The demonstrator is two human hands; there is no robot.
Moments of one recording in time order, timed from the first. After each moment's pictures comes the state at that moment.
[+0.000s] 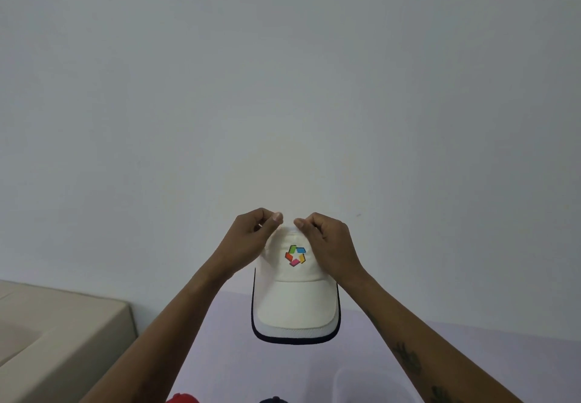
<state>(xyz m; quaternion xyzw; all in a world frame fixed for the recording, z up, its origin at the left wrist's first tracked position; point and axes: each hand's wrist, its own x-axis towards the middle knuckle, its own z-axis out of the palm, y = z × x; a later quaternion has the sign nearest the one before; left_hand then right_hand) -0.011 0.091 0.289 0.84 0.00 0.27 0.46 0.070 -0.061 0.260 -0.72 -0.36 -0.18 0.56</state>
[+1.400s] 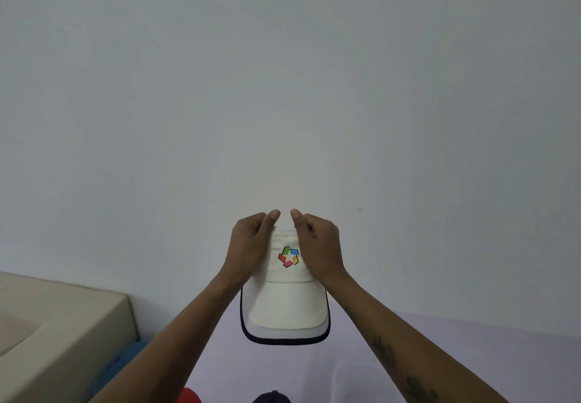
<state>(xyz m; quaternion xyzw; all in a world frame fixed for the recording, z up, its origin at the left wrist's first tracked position) 0.015 0.092 0.256 0.80 0.04 0.37 0.47 0.068 -0.034 0.246 -0.71 -0.31 -0.23 0.59</state>
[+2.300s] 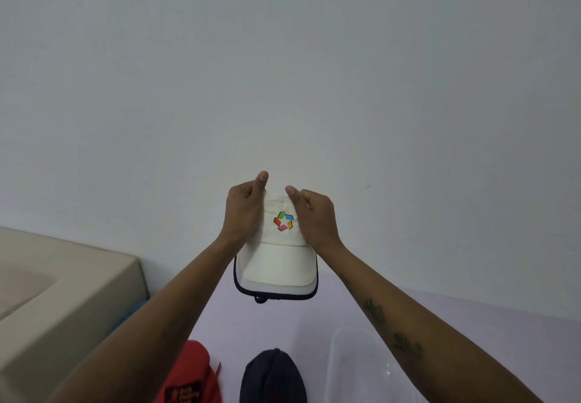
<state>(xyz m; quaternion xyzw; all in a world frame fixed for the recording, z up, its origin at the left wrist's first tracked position) 0.008 0.110 0.253 0.75 0.08 0.39 0.53 0.067 -0.016 0.236 -0.70 -0.32 -0.14 0.62</state>
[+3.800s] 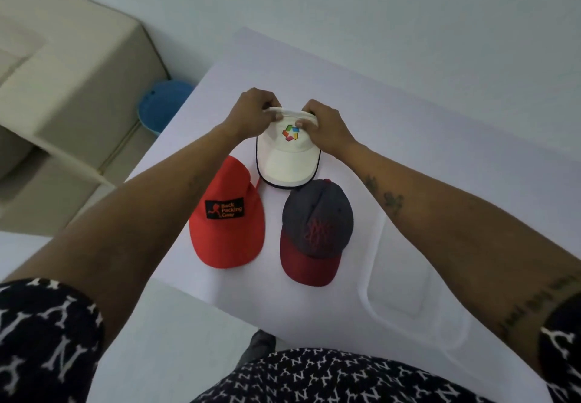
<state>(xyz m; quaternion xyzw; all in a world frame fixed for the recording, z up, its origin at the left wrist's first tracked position) 0.038 0.260 -0.024 0.92 0.19 0.02 0.35 0.136 0.101 -0.054 -0.85 -0.36 0.18 0.33</state>
